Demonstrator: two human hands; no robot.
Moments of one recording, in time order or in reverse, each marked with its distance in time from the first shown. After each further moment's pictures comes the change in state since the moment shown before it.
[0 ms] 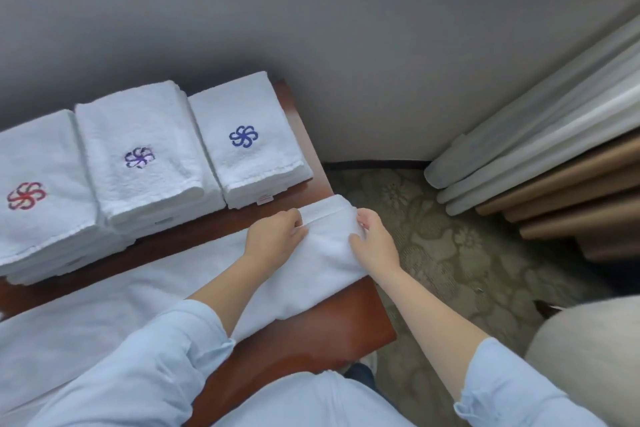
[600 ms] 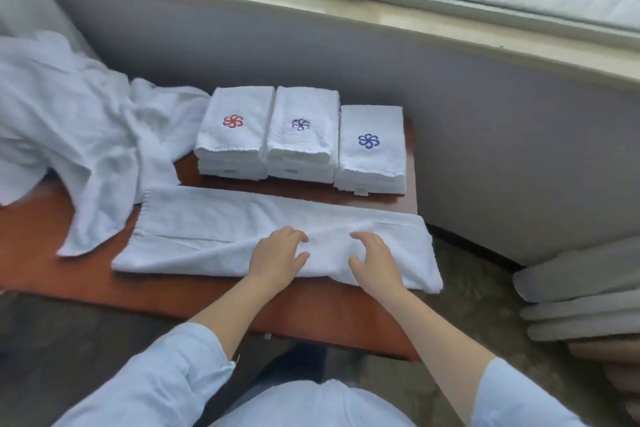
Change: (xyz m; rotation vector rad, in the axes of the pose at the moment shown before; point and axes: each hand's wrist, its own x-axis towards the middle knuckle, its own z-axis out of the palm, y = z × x) left_hand -0.190 -0.026 -0.007 -0.025 0.280 -0.371; right_hand -0.083 -0.029 0.051 -0.318 -0.277 -0.614
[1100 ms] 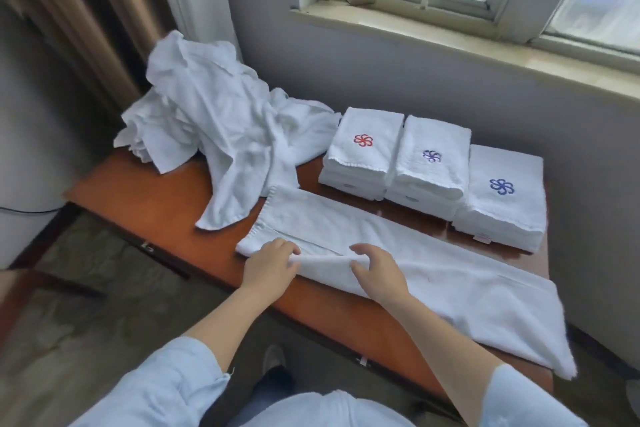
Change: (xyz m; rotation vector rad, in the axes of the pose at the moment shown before) left_hand -0.097 -0.177 -0.065 -0.021 0.154 -0.341; right_hand 0.023 -0.140 0.131 -0.083 -0.201 -0.256
